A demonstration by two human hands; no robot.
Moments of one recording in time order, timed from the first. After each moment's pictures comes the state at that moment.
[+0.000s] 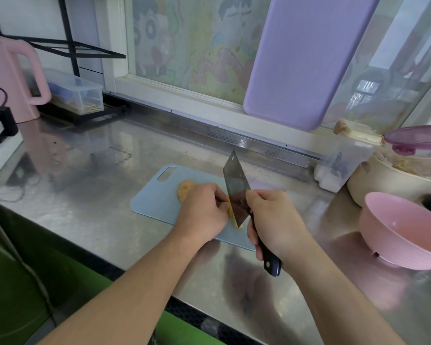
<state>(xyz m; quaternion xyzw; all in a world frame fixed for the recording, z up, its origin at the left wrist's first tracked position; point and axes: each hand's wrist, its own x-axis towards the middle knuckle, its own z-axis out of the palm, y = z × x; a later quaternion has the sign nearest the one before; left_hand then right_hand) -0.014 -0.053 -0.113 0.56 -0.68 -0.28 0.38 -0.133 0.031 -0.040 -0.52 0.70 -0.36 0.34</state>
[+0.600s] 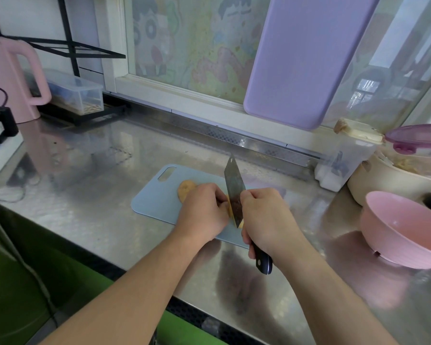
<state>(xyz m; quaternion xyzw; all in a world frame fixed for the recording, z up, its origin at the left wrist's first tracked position) -0.015 -0.052 -0.113 0.57 -0.67 -0.28 0.38 -0.123 0.026 -0.042 -0.56 0.72 -0.30 0.26</state>
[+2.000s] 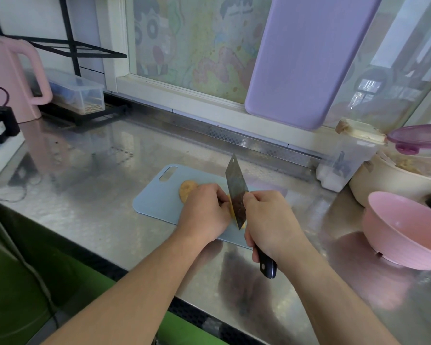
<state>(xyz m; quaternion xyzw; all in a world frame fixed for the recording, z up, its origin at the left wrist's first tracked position) -0.014 -0.047 -0.106 0.57 -0.68 -0.27 0.37 -0.118 0.031 -0.038 -0.52 0.73 -0.33 0.30</state>
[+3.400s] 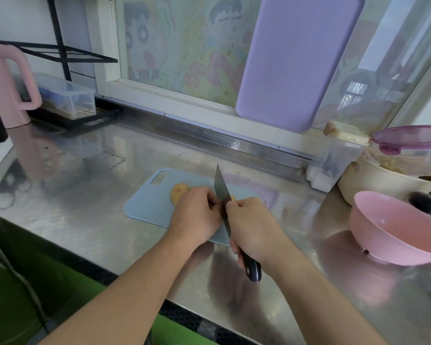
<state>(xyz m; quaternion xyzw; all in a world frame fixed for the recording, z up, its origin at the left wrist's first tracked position) -0.014 -0.048 -0.107 0.58 -0.67 -0.28 0.38 -0.116 0.033 -0.042 -0.53 0.73 -0.29 0.34</state>
